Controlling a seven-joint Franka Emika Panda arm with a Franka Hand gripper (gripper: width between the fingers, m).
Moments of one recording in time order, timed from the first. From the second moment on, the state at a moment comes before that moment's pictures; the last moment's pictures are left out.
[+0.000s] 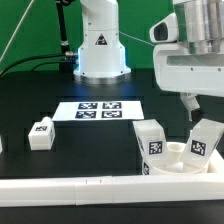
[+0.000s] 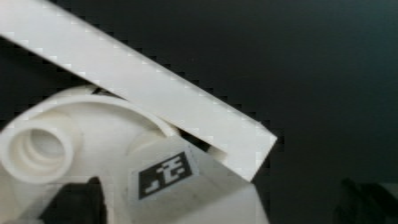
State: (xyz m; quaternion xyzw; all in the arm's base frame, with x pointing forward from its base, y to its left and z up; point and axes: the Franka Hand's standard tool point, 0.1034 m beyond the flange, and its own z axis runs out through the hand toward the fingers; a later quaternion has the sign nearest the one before) arm 0.643 0.137 0.093 -0.90 0.43 -0.03 0.09
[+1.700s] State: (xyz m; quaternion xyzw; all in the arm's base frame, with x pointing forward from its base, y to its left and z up) arm 0.652 0.121 0.087 -0.92 -0.40 -0.05 -0.02
